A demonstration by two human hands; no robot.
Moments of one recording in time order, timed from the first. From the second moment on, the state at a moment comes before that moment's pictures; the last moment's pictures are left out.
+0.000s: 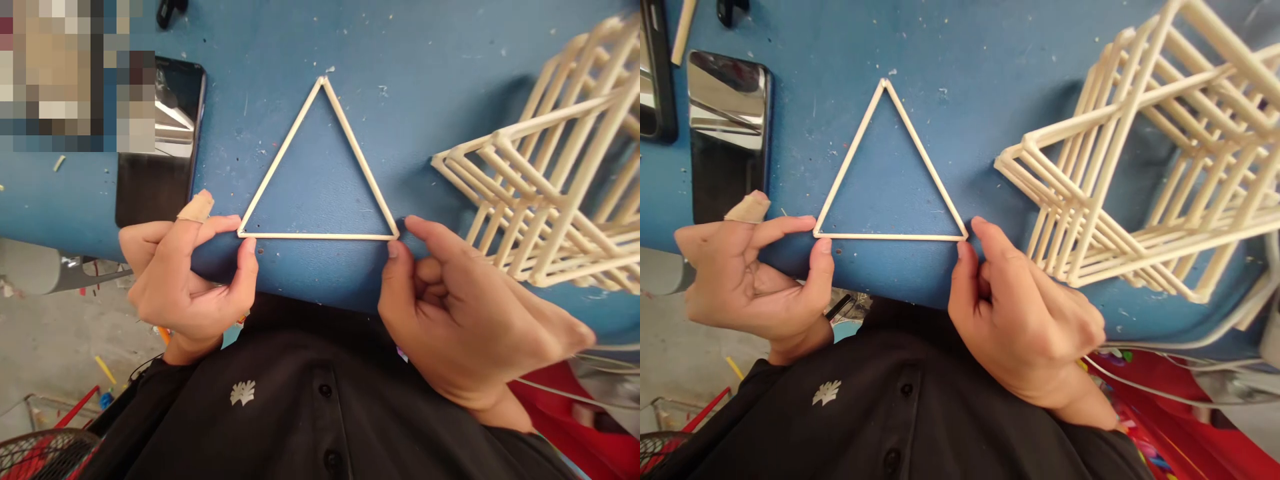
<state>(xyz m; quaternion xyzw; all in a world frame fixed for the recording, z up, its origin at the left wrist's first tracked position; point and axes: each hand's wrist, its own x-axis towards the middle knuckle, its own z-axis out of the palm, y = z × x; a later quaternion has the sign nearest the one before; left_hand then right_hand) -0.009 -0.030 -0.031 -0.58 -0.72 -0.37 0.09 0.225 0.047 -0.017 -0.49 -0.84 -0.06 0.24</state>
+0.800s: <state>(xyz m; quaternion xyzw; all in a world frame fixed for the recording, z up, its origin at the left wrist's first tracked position) -0.017 -0.024 -0.016 -0.63 -0.70 -0.32 0.10 0.221 0.050 -0.013 -0.45 -0.84 -0.07 0.28</state>
